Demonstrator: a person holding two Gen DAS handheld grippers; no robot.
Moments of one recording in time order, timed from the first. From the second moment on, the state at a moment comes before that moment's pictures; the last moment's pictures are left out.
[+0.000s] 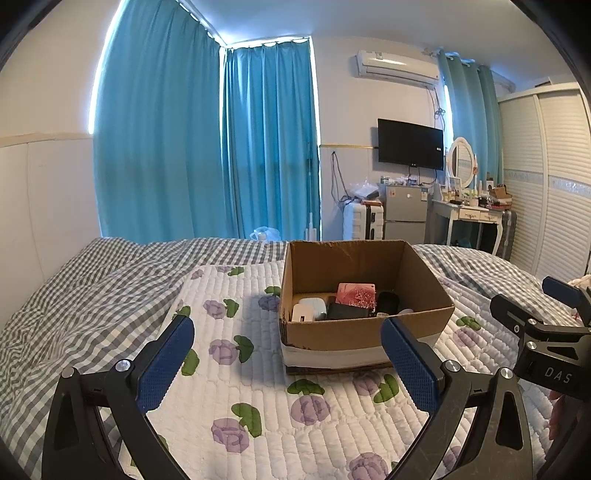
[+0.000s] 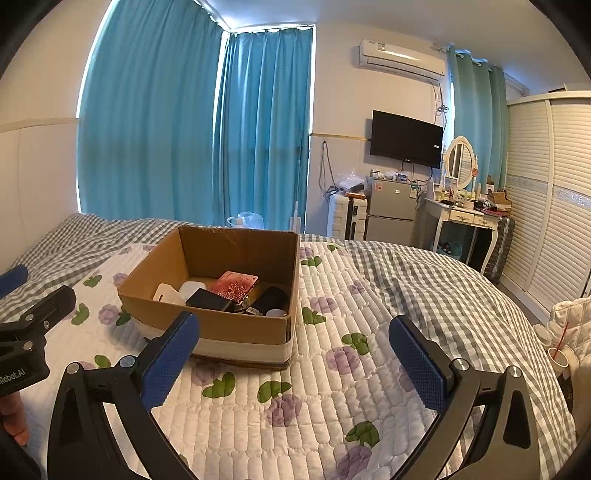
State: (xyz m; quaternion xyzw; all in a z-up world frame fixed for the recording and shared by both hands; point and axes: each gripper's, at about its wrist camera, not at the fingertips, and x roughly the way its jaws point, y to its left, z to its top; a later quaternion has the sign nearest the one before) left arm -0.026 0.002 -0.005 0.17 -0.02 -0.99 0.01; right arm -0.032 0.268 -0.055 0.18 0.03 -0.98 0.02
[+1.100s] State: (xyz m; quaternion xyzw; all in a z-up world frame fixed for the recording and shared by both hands) left arm -0.025 0.003 -0.008 0.18 -0.02 -0.98 0.01; right arm -0.036 0.267 -0.060 0.20 0.03 -0.98 0.02
